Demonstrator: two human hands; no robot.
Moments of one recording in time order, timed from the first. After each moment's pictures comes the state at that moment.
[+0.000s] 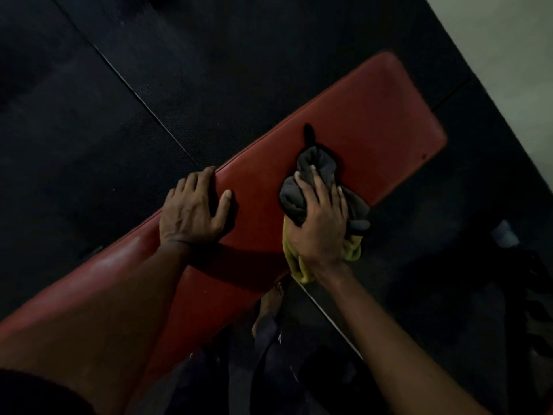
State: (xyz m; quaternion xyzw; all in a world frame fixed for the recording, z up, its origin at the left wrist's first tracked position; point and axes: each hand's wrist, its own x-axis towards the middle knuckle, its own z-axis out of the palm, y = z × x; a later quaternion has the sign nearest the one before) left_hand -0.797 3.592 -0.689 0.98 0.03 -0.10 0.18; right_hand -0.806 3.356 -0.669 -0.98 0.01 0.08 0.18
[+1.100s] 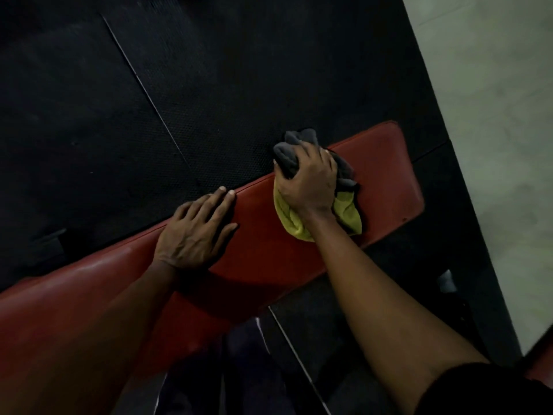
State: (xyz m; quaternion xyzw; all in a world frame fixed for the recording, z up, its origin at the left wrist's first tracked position) left_hand -0.799 3.597 -0.693 0.98 -0.06 -0.10 0.17; right_hand -0.646 3.392 -0.672 -0.99 -0.08 0.07 0.11
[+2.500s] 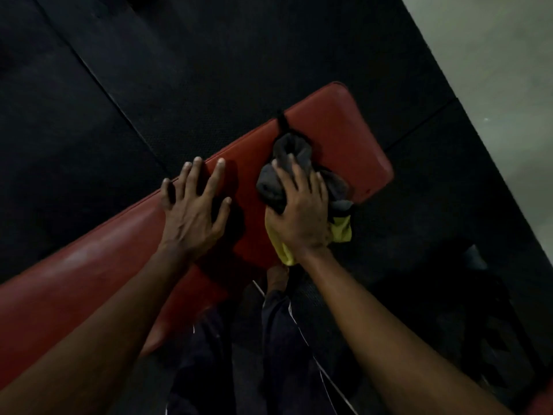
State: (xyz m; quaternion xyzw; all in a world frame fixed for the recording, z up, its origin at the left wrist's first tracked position) left_hand -0.749 3.484 -0.671 0.96 0.05 -0.17 0.20; right_hand -0.719 3.273 -0.661 -0.98 -0.07 0.08 0.16
